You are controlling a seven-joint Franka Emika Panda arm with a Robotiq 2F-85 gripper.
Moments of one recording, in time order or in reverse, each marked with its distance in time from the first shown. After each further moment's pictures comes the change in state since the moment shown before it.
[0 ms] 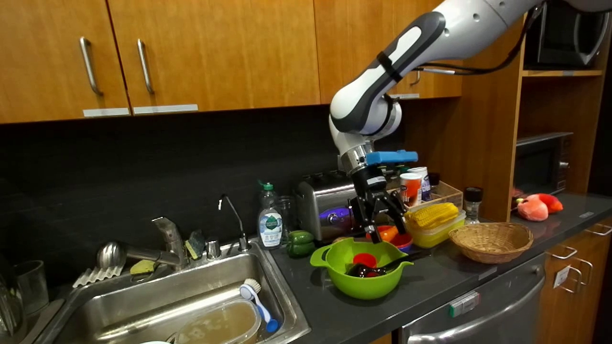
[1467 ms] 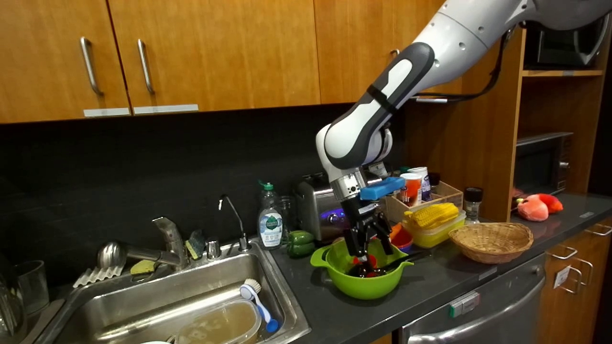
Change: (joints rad) arm 0.113 0.104 -0.039 -0.013 -0.159 0.215 0.001
